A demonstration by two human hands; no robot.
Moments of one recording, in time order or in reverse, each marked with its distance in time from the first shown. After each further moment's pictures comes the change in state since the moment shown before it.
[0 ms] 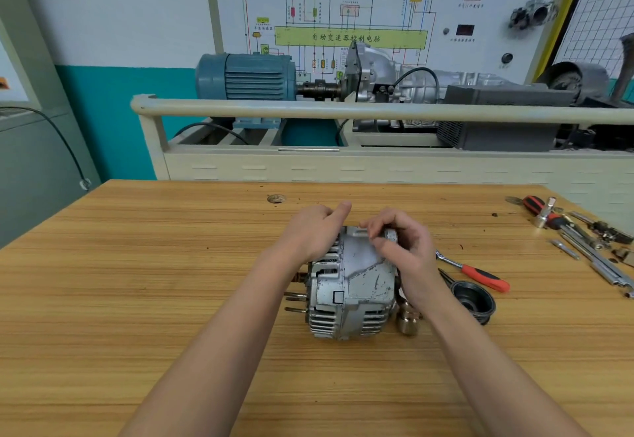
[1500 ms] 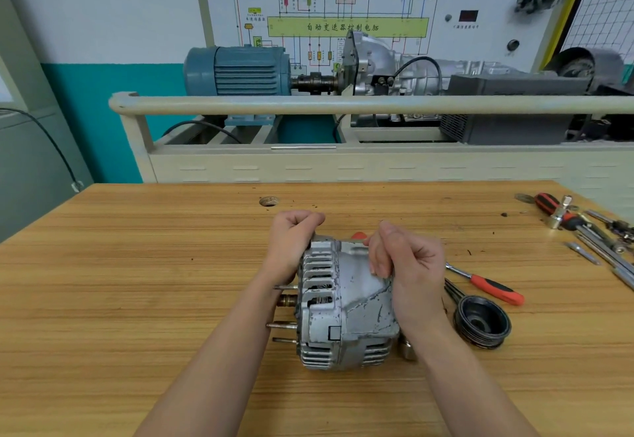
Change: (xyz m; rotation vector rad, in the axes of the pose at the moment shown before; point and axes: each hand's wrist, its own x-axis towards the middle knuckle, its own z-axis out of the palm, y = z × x) left_hand 0.034 -0.043 0.026 -0.726 0.293 0.038; right_hand 0.004 0.010 0.014 0.166 0.252 -0.080
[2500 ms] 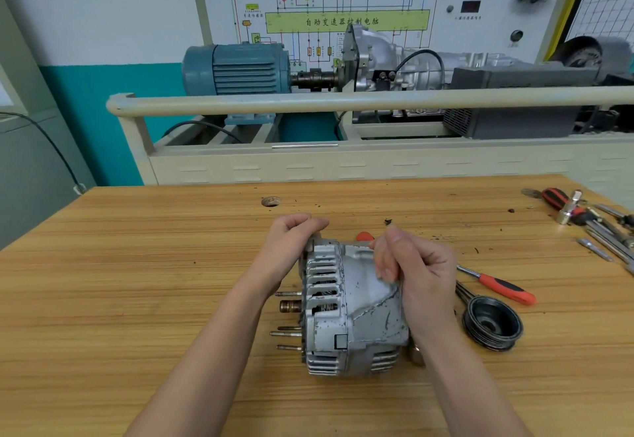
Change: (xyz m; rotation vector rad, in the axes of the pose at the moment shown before) left_hand -0.014 0.028 -0.017 0.122 -0.175 -0.147; right_hand -0.002 0.001 -0.002 -0.002 -0.013 0.006
